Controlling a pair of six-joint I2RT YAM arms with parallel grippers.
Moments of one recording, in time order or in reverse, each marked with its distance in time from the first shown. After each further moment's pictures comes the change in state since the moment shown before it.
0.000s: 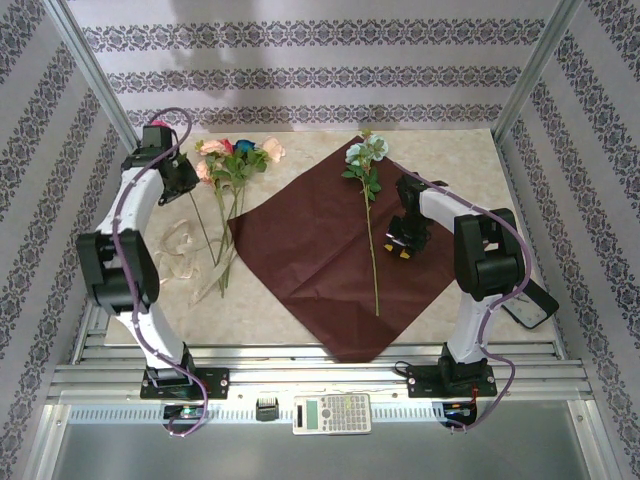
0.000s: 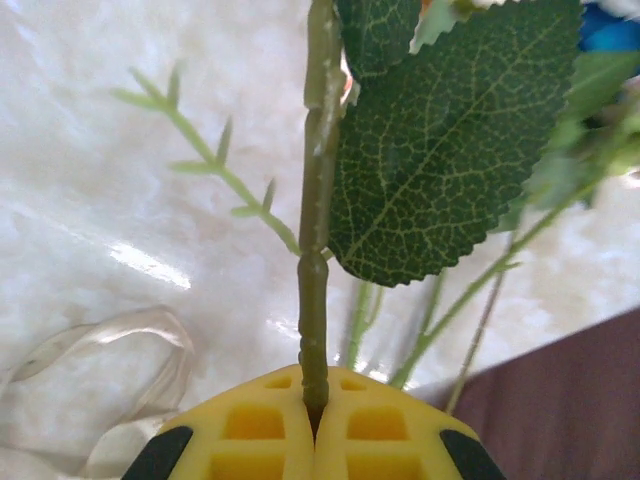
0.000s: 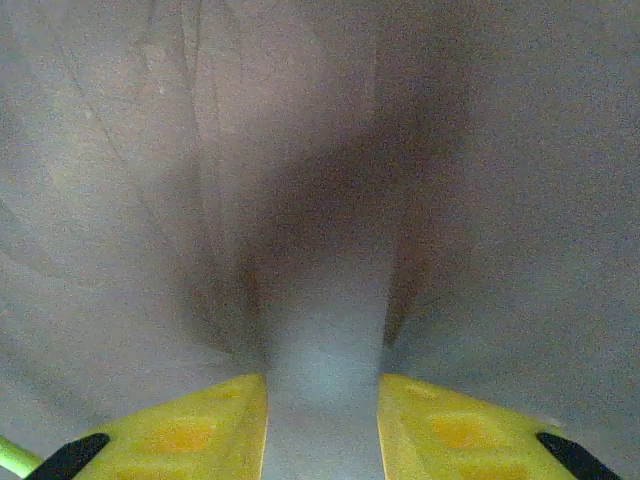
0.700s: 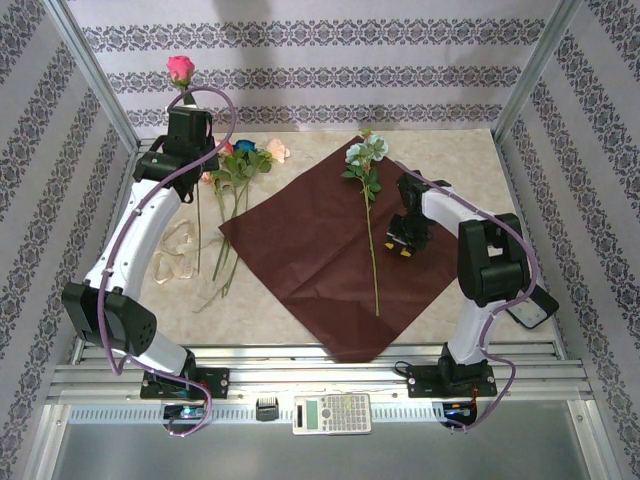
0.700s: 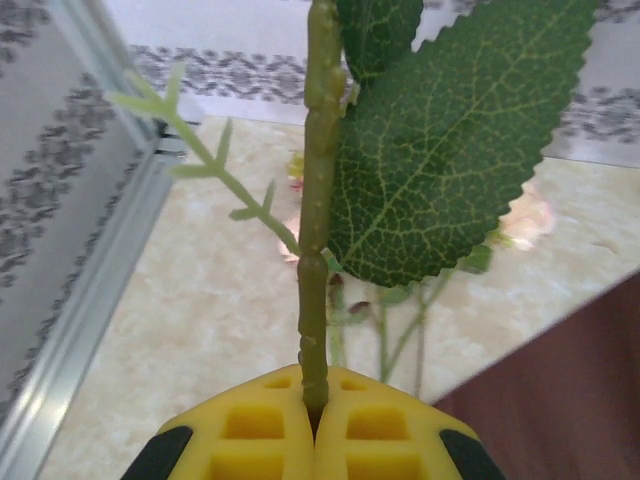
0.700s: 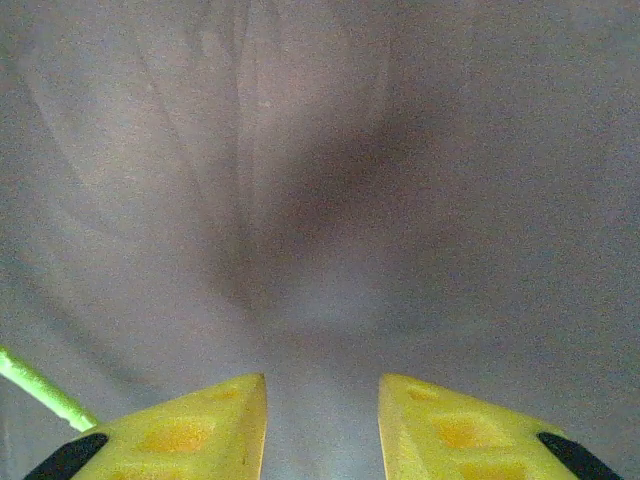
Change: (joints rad) left arm -0.309 -0.229 0.098 -0.025 -0.384 0.208; right arm 0.006 -0.060 -0.014 -0.003 0.005 -0.023
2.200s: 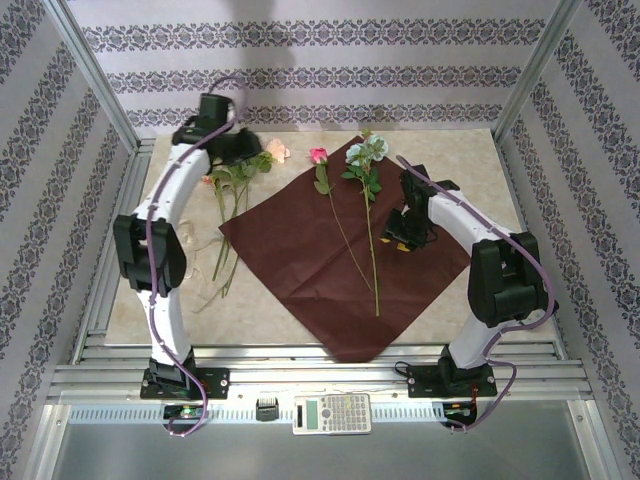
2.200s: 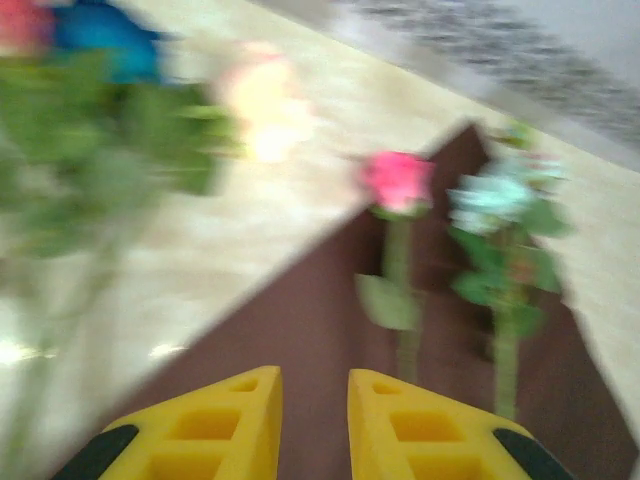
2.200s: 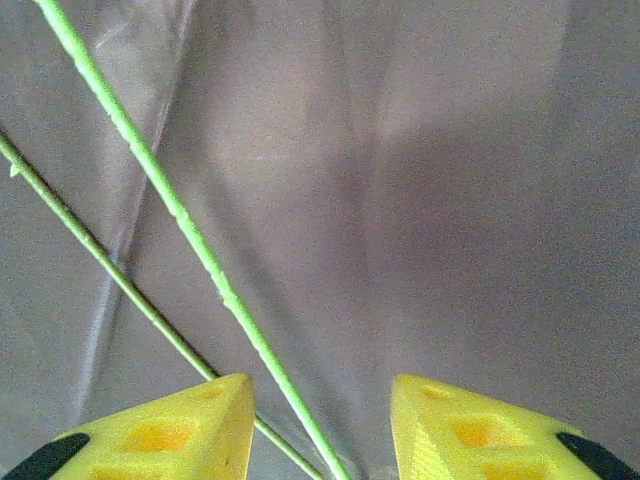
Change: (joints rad) left arm 0.087 0.459 0.254 0.016 0.587 -0.242; right arm 0.043 -0.150 -0.033 0.000 -0.066 -0.053
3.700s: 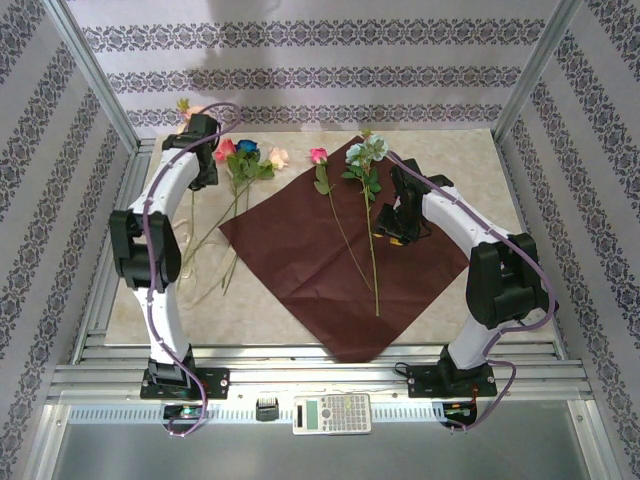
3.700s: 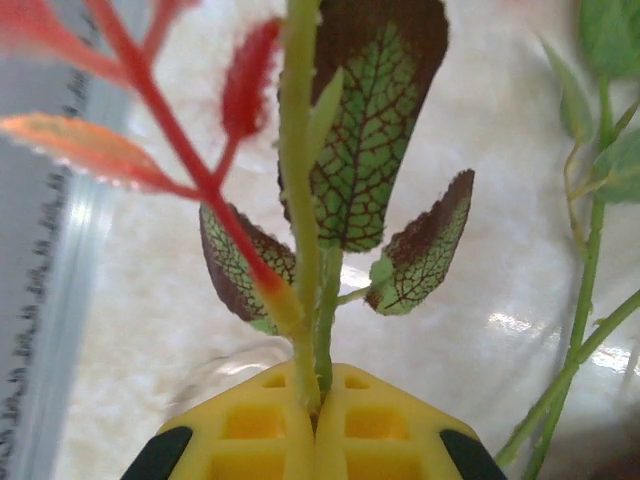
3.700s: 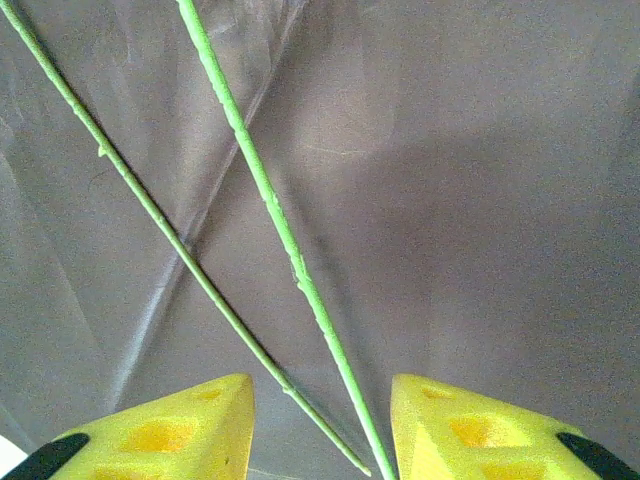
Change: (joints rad) left arm 0.040 -0.008 -0.072 -0.209 -0.669 0.276; right arm 0.041 -0.003 0.066 -0.026 0.011 0.001
